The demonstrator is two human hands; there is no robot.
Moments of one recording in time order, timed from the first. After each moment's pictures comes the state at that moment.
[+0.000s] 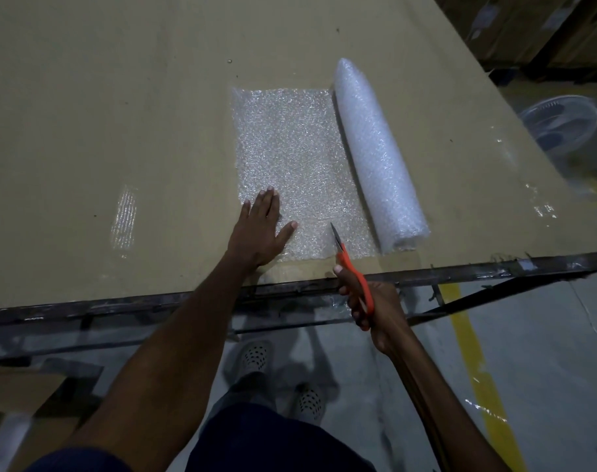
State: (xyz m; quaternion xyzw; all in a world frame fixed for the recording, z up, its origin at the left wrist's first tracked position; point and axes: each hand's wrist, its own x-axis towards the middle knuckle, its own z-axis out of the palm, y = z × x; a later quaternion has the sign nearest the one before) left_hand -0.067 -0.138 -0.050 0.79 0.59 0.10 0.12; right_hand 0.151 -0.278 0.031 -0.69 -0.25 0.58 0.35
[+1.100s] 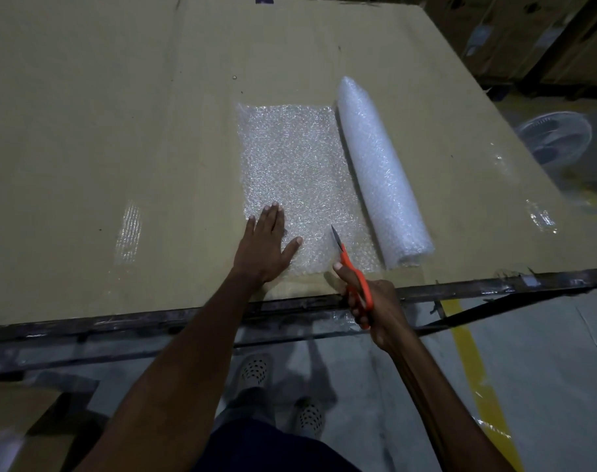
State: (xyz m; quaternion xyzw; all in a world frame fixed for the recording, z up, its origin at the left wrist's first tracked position) left_hand -0.068 -0.137 -0.055 0.79 0.59 0.10 0.10; right_hand 0.138 -0.252 0.044 -0.69 -0.26 0.58 0.35
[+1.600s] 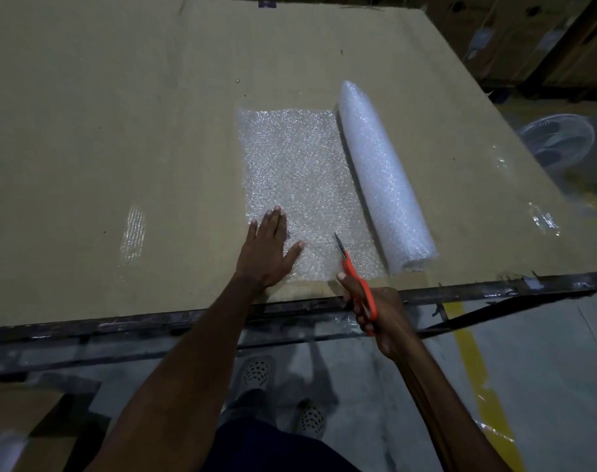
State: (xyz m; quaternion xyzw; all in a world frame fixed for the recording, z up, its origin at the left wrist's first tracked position) left_hand -0.069 -0.143 -0.053 0.79 0.59 0.10 0.11; right_hand 0.141 -0.256 0.042 -0.69 -0.26 0.58 0.35
